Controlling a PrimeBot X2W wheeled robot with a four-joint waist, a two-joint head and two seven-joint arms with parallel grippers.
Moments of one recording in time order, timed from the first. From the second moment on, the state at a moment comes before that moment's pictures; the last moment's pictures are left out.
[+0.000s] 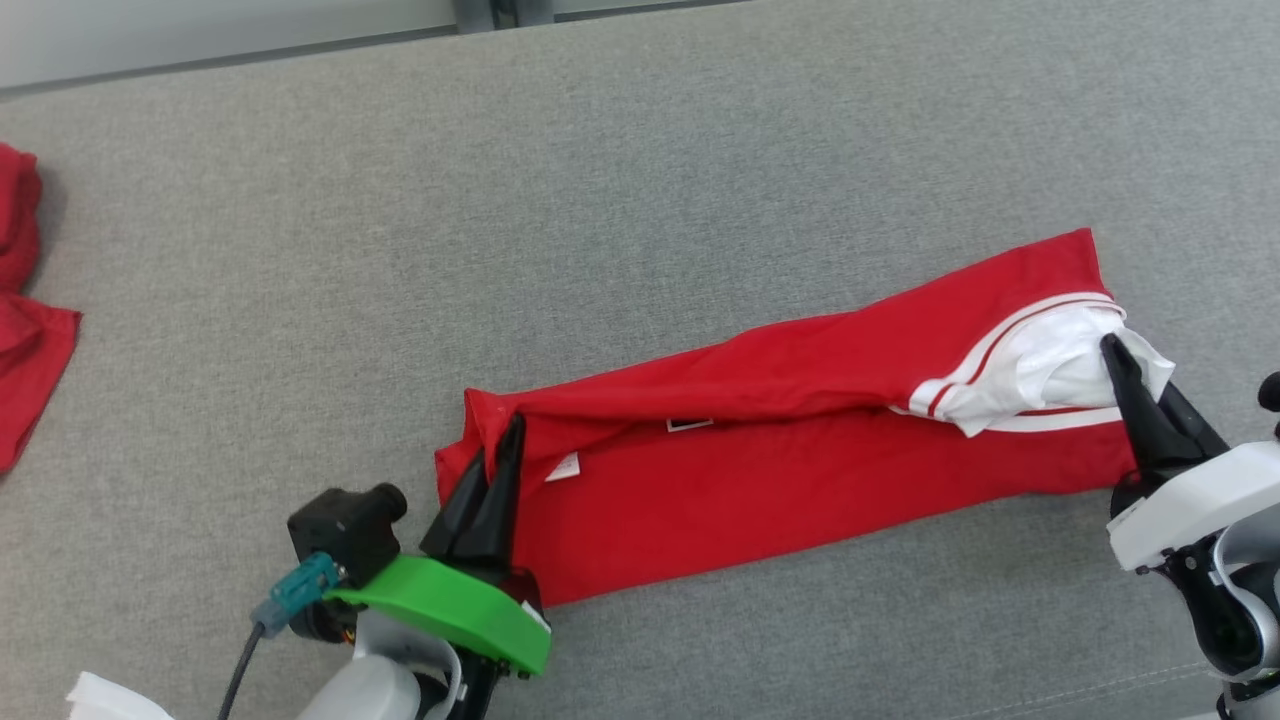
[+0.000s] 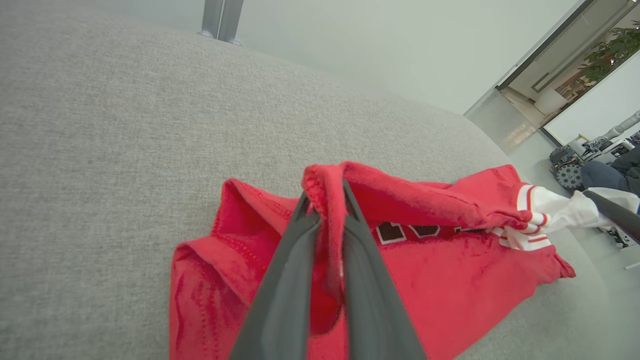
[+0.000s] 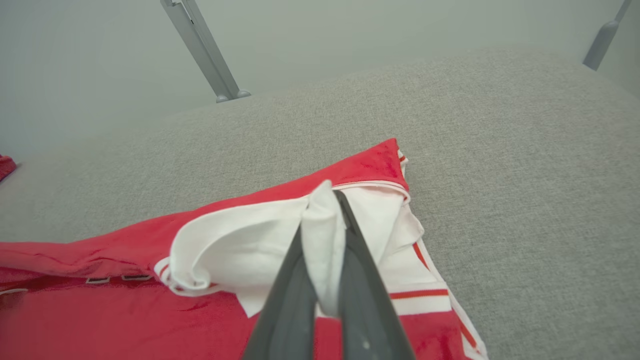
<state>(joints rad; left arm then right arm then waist) -0.23 0.31 -0.64 0.02 -0.82 0.19 -0.21 -0.12 -0.40 0.04 0.03 0.62 0.13 0.03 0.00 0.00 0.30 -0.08</state>
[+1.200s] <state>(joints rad) 0.03 0.05 -0.17 0.04 -0.30 0.03 -0.26 -0.31 -0.44 -0.07 0.39 0.42 0.13 0.53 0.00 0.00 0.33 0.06</state>
